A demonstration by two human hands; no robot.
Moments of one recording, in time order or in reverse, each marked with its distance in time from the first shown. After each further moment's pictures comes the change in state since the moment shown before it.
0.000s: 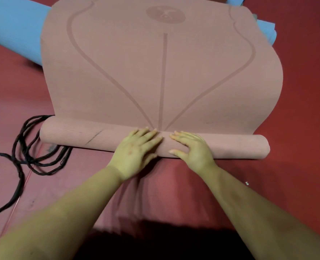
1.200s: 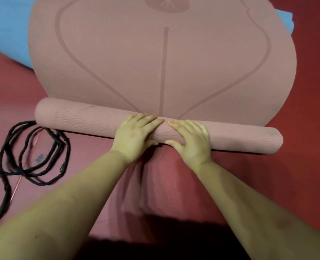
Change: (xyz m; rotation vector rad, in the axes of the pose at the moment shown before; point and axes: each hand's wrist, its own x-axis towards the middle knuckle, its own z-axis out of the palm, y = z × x) left_hand 0.065 -0.033 0.006 0.030 0.125 -0.032; right_hand 0.050 0.014 0.016 -0.234 0.280 -0.140
